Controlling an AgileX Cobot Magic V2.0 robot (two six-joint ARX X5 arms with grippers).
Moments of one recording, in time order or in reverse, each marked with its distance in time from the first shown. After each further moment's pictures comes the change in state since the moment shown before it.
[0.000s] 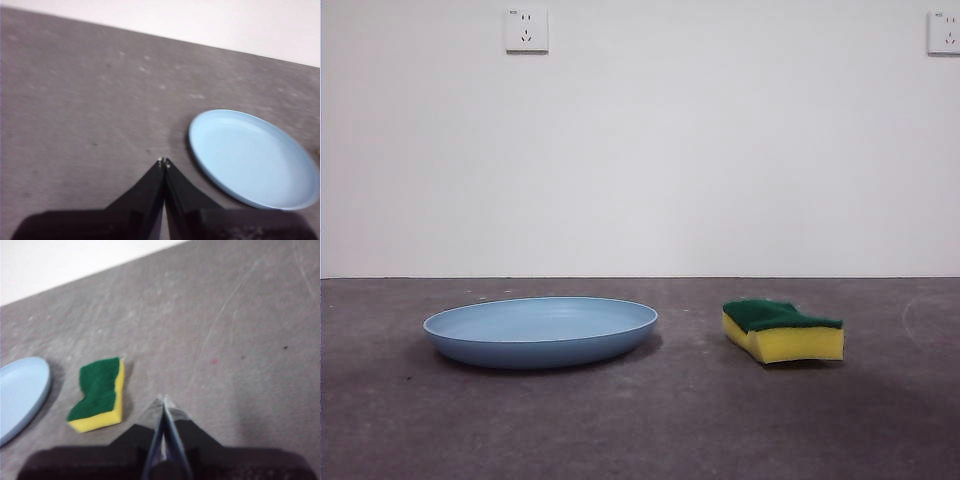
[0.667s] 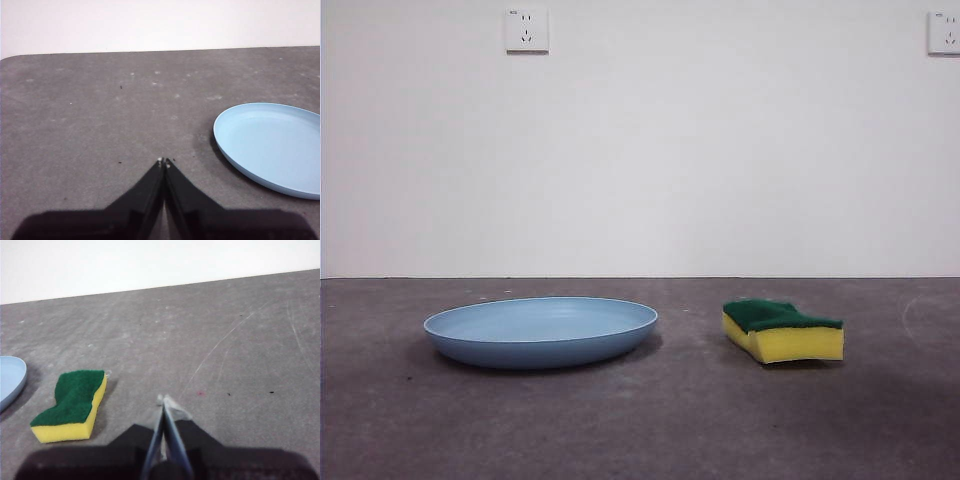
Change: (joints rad) left arm 0.000 -0.108 -0.154 0.145 -0.064 0.227; right arm 0.000 -0.216 -0.218 0.190 0.053 -0.211
